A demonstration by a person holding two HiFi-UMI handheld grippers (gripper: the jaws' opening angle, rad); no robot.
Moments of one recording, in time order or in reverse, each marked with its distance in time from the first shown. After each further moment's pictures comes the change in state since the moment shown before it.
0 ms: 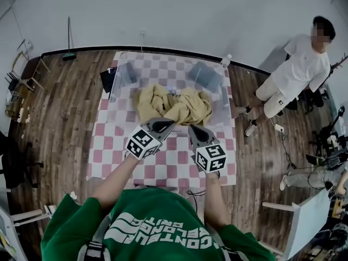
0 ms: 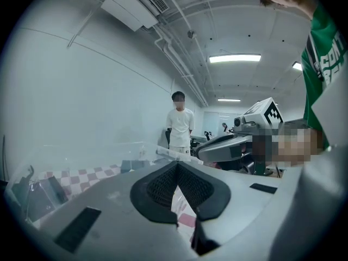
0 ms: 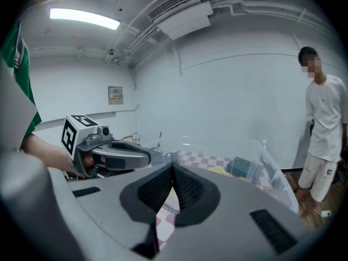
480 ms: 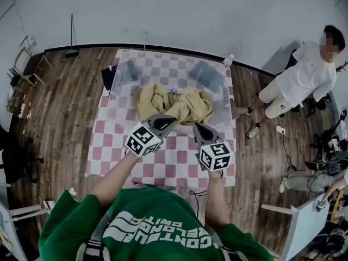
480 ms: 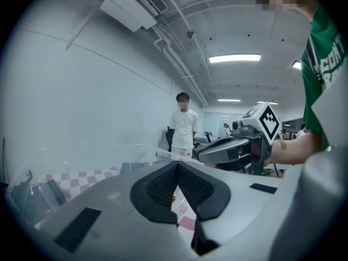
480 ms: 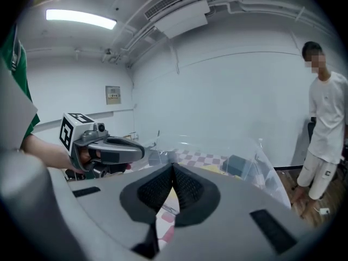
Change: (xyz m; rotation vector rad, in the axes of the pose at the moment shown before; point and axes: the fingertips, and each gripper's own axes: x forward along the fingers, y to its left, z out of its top) left arm 0.010 -0.001 0.012 0.009 -0.007 0.005; right arm -0.007 -0.025 -0.001 0.018 0.015 -0.011
